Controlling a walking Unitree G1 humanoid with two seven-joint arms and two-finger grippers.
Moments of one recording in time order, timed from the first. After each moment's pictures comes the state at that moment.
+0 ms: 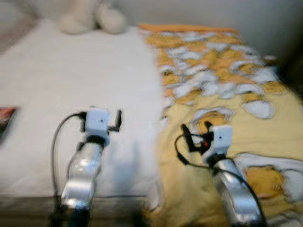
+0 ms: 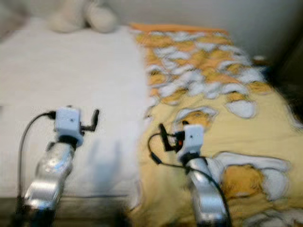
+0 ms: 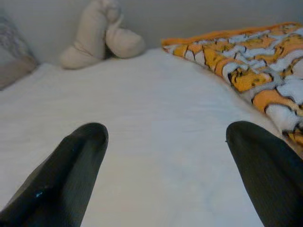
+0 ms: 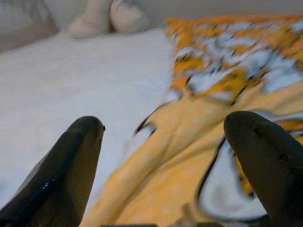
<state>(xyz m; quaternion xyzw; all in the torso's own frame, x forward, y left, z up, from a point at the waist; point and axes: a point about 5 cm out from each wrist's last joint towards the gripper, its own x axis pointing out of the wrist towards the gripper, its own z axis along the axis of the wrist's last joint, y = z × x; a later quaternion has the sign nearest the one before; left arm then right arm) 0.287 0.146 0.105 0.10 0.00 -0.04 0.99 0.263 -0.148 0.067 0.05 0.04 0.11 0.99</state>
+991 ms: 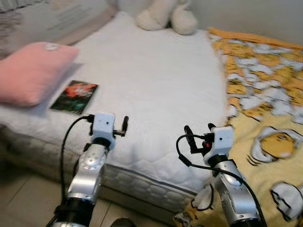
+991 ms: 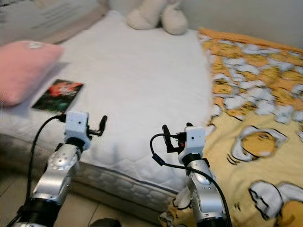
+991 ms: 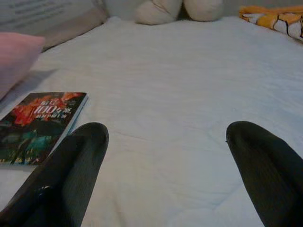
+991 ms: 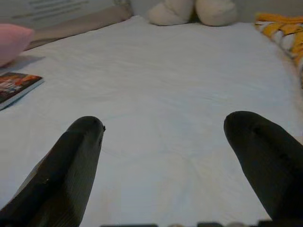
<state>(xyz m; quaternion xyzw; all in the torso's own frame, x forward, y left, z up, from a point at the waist) 0.299 0.144 0.084 0.06 0.04 -0.07 0.99 0.267 -0.150 0.065 0.03 0.04 0.09 0.99</state>
